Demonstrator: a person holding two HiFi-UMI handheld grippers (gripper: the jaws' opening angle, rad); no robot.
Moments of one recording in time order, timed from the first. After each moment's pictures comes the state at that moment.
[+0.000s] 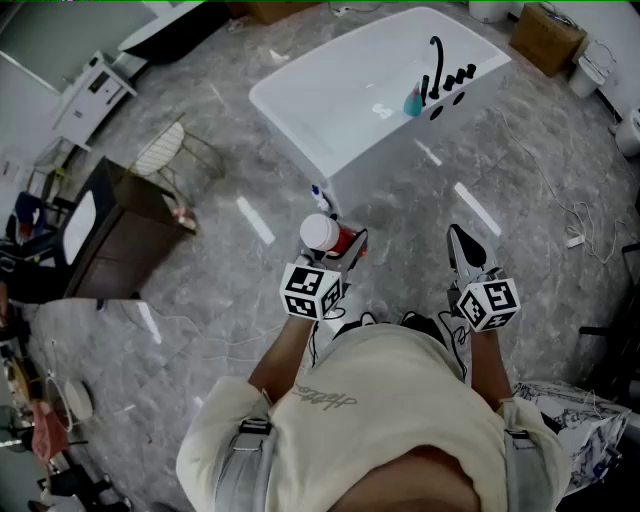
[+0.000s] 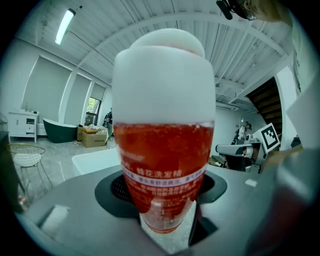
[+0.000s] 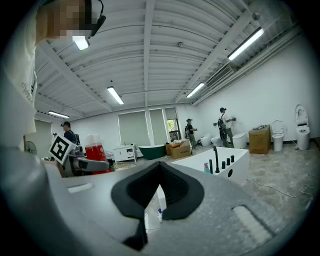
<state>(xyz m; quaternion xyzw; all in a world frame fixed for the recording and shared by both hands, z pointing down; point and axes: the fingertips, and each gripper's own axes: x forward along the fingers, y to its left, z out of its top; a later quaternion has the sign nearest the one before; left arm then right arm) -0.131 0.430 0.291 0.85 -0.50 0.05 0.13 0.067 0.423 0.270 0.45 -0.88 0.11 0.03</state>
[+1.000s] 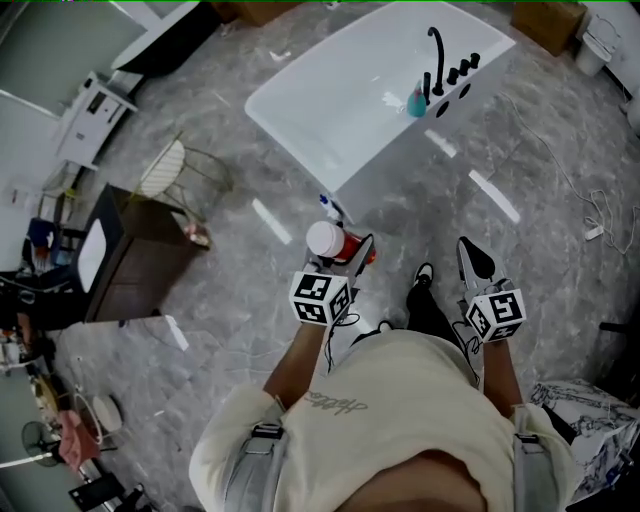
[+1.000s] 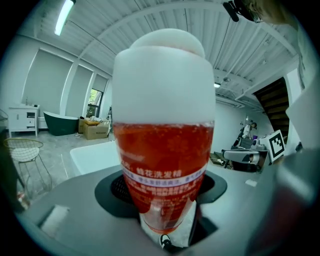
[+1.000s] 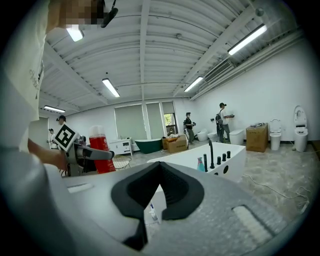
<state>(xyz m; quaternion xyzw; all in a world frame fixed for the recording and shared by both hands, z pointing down) -0.127 0.351 0.320 0.84 -0.51 0.08 0.17 0.083 0.363 0.312 0.46 -0.88 0.12 0.06</state>
